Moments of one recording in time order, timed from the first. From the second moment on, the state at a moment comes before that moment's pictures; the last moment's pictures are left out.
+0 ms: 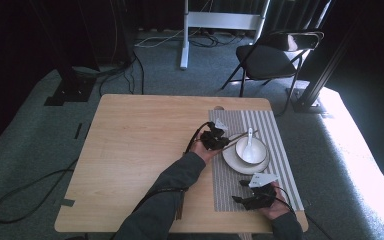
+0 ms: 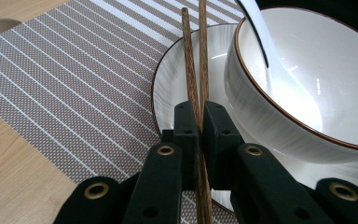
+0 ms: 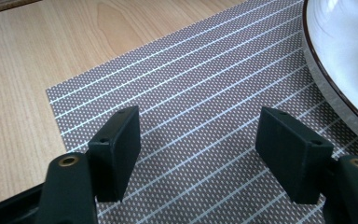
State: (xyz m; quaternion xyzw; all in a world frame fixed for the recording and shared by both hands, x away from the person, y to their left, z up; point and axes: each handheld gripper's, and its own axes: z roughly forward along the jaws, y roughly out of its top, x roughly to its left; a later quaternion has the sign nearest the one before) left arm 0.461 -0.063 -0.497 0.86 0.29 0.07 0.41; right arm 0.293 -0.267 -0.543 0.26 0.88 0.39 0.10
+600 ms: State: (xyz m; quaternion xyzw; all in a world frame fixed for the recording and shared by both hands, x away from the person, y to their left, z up) left arm 0.468 -0.065 -0.504 0.86 0.29 0.06 0.41; right arm 0.293 -0.267 -0.547 0.26 0.88 0.39 0.11
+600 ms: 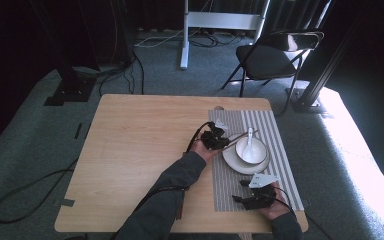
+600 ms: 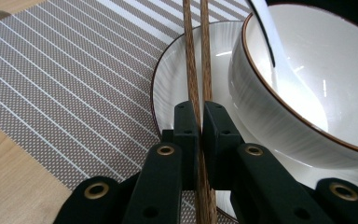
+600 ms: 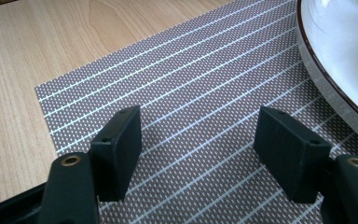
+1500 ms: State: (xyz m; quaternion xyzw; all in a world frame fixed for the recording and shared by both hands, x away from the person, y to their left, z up) left arm 0.472 -0.071 -0.506 0.87 0.28 0.05 0.40; right arm 0.292 -0.268 -0.548 0.26 0.88 0.39 0.11
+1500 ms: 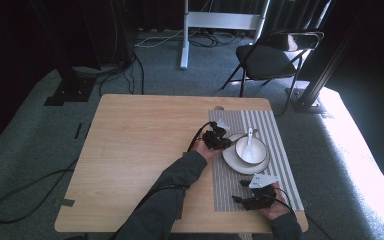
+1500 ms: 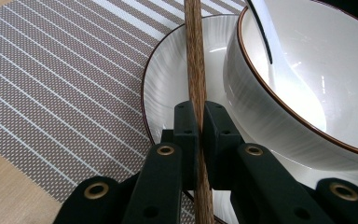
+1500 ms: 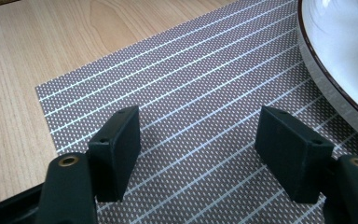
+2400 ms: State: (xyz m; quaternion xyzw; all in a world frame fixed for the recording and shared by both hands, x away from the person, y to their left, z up) left arm 0.477 -0.071 -0.508 0.86 0.29 0.02 0.41; right arm 0.292 -0.267 -0.549 0.26 0.88 0.39 0.11
